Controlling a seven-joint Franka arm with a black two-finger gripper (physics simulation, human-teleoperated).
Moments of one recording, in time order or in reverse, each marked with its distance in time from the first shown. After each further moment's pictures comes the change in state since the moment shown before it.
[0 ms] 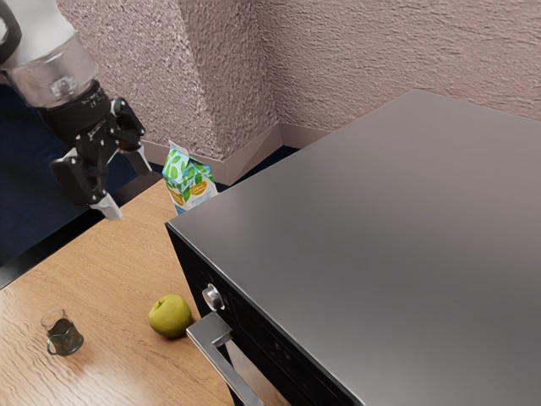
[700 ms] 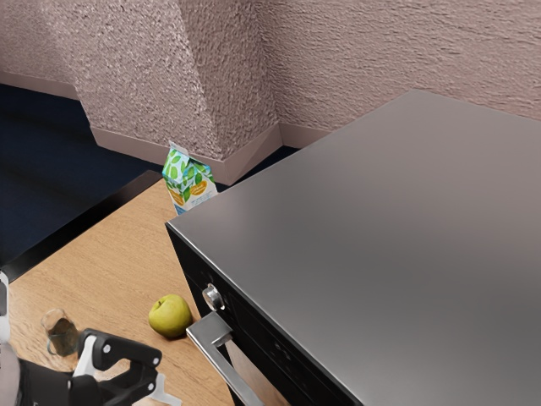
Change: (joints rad) arm -0.098 -0.739 -0.537 -0.668 -0.144 0.287 -0.235
